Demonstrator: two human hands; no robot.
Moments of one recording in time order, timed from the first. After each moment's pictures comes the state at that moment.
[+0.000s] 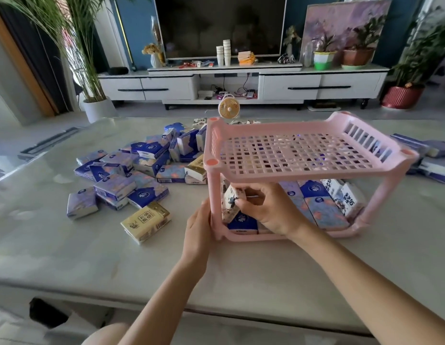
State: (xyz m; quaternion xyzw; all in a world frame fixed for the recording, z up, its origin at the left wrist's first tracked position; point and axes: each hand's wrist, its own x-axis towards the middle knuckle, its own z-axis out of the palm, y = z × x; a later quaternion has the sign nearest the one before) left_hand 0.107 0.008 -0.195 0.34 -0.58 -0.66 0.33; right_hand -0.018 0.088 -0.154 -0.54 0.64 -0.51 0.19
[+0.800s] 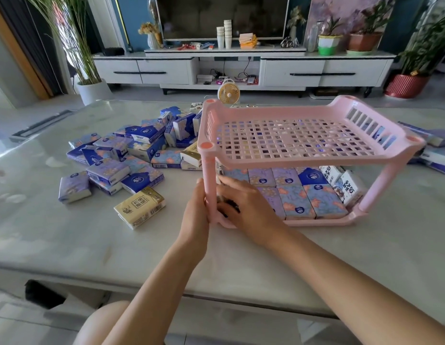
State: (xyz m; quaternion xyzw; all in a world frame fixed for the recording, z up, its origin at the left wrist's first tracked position) left_hand 0.101 0.026 -0.171 0.32 -0.53 -0.71 0.34; right_hand 0.004 0.079 -0.181 -0.65 0.65 -0.40 0.05
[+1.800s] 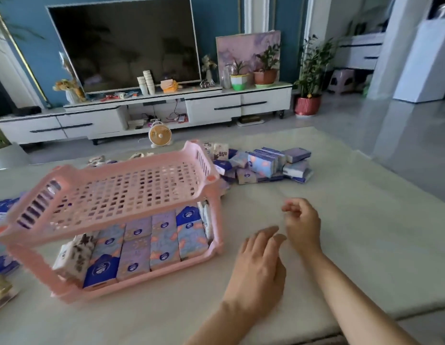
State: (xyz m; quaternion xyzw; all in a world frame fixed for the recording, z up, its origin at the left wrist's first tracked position) left_hand -0.077 0.221 -0.201 -0.03 -0.92 -0.19 0.34; right_hand -0.206 0.275 -0.199 -0.13 0.77 -0.62 -0.07
